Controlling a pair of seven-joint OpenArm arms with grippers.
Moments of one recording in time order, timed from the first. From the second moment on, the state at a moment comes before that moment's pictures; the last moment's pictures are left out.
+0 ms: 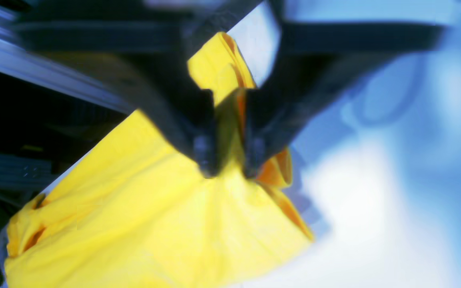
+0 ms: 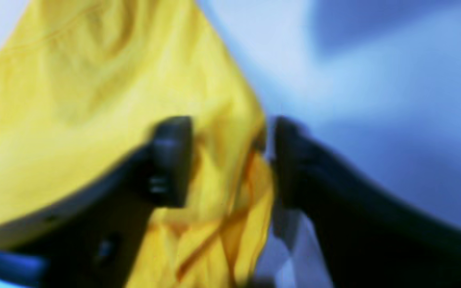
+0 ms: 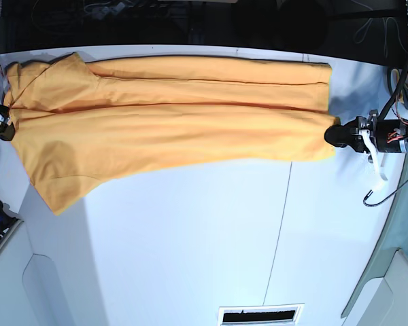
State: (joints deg) left arm -7.1 -35.5 -3.9 58.6 -65.6 -38.0 70.2; right arm -1.7 30.7 25.4 59.4 35.7 32.6 -37.7
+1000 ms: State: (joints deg) left arm -14.7 -30.8 -4.4 41.1 -49.7 -38.6 51.0; right arm 28.0 23.9 7.5 25.0 19.2 31.6 -19.2
